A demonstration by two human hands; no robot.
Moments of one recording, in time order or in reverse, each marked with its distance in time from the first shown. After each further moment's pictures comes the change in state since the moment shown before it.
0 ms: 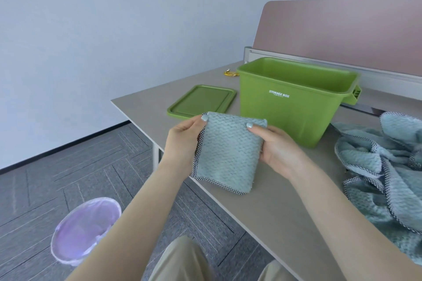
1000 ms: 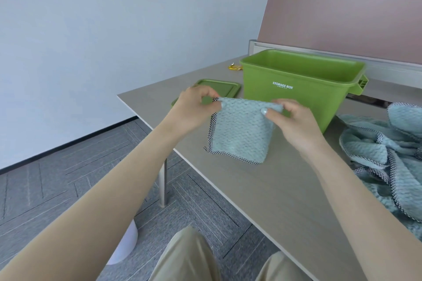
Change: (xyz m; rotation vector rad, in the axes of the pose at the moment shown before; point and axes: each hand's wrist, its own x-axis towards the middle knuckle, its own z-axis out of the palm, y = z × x) left_hand 0.021 0.037 0.008 0.926 -0.184 0.453; right_hand -0.003 -0.015 -0.023 -0.599 0.278 -0.442
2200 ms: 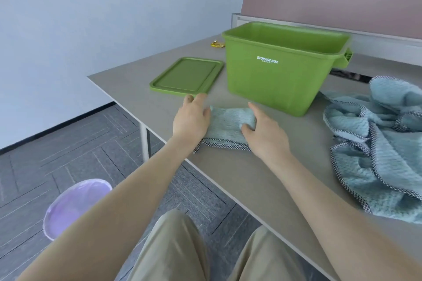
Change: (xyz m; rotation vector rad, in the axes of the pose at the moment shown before) left_hand -0.003 -0.050 0.084 0.287 0.035 -0.110; right_hand -0.030 0.046 0.033 -0.630 -0.060 0.182
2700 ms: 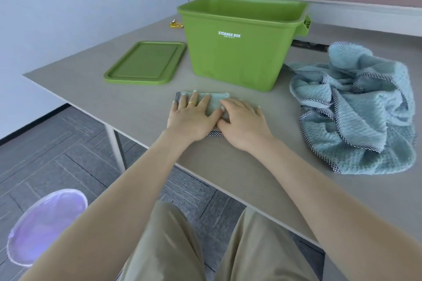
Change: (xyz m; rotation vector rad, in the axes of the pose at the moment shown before) left_hand -0.007 0.026 0.046 0.380 -0.424 0.179; right_hand -0.012 0.013 -0.001 -0.225 -0.103 -0.056
